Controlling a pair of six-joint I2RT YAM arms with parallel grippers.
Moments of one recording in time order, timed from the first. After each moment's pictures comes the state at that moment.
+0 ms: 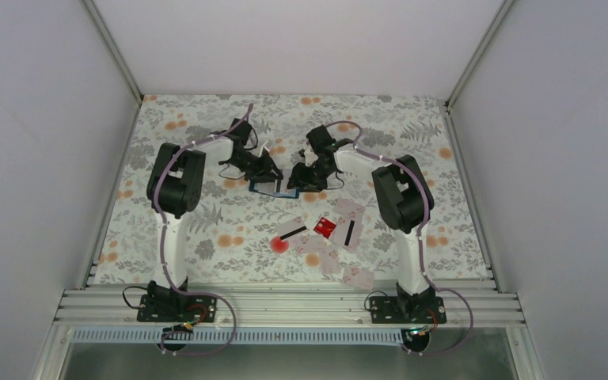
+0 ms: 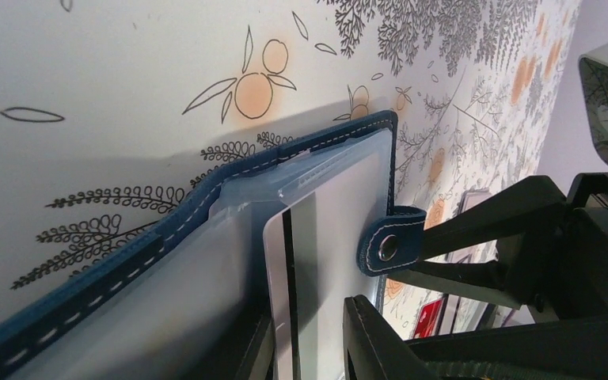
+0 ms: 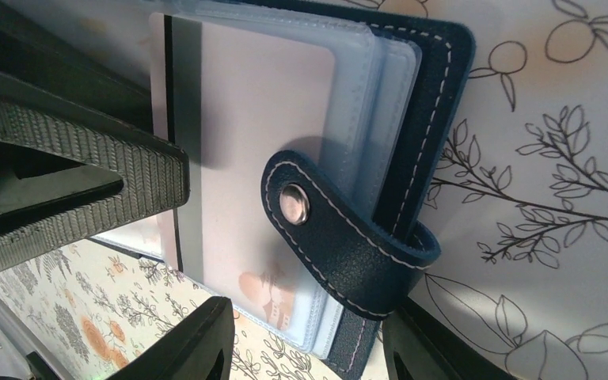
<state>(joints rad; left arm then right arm) -0.29 2.22 1.51 -0.58 0.85 -0.33 0.53 2.14 1.51 -0.61 -0.51 0.52</state>
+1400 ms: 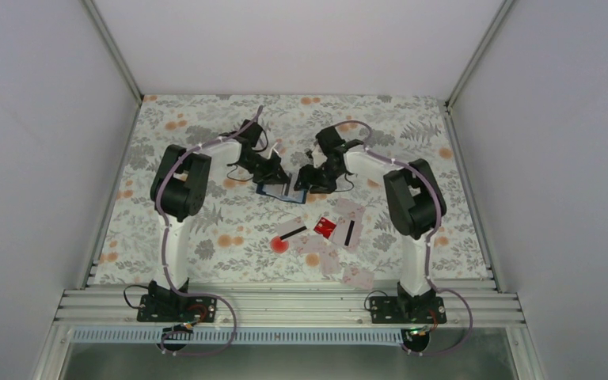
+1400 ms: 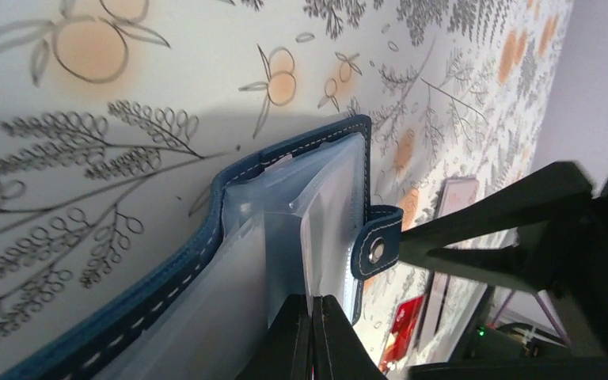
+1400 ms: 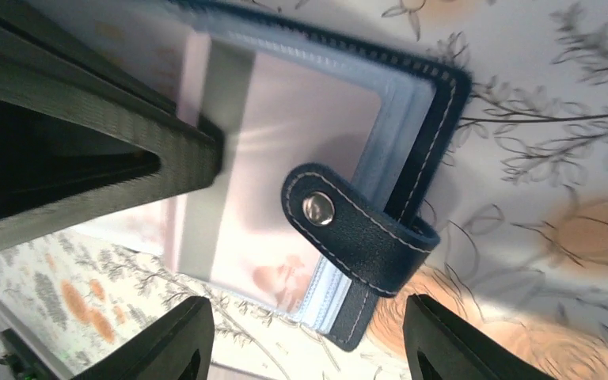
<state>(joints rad) -0.36 2.20 1.51 -0.58 0.82 -0.38 0.50 2.05 1.42 -0.64 -0.49 0.44</state>
